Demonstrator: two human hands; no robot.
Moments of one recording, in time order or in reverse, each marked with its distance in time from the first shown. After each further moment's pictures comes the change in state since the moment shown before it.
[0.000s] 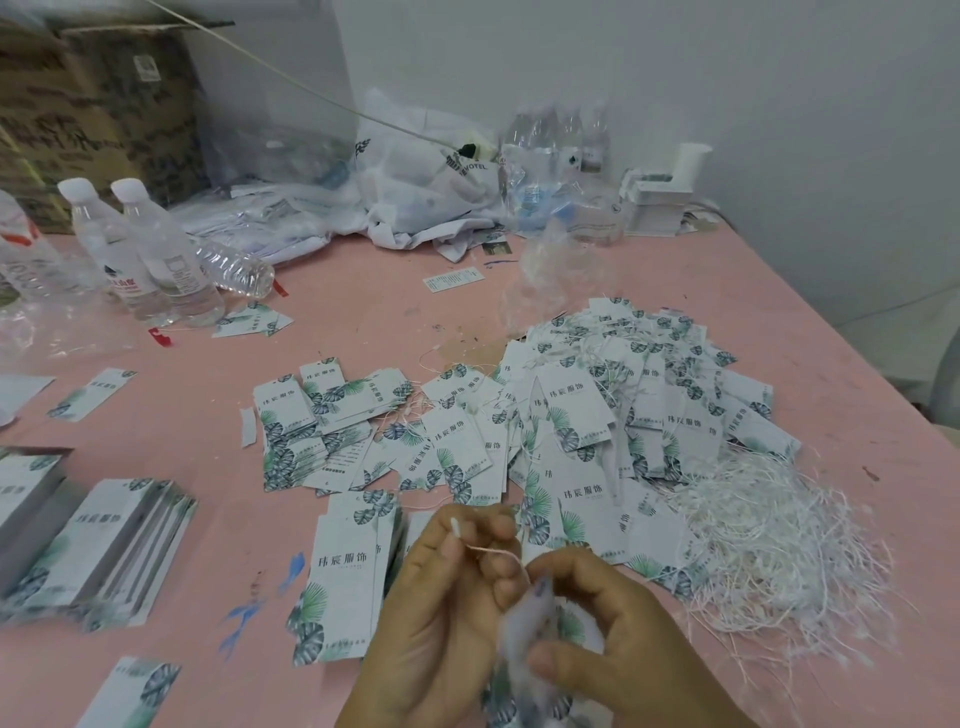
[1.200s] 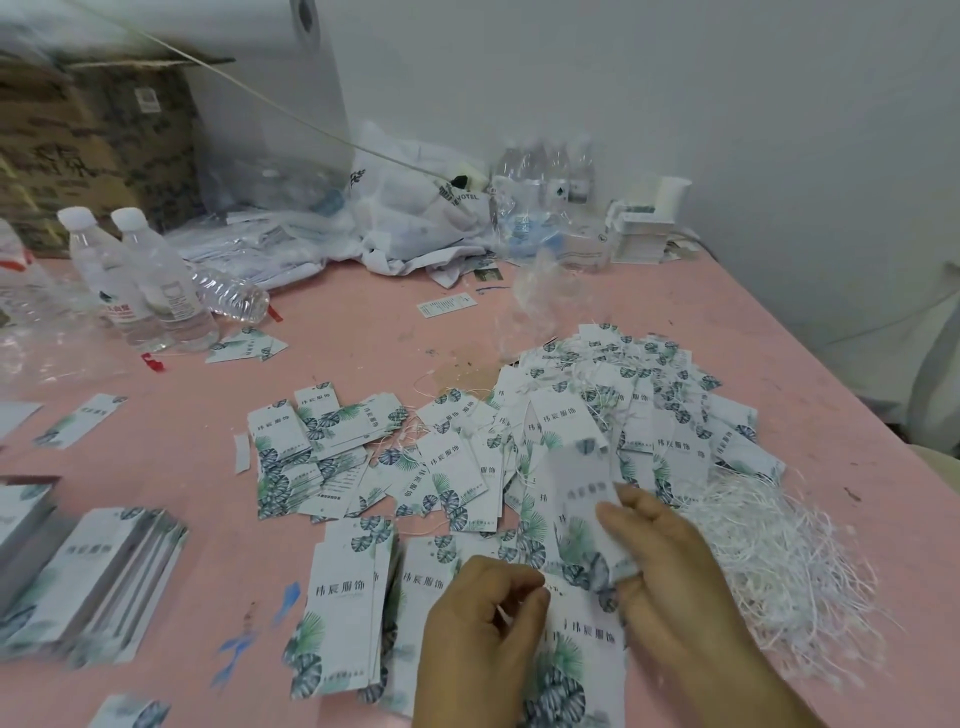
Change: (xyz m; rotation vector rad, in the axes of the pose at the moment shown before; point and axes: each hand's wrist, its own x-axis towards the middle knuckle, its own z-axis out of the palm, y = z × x) left_hand 0.002 -0.031 -0.011 1.516 0.298 0.332; right_hand 0.038 -0.006 -0.033 0.558 0.534 0.217
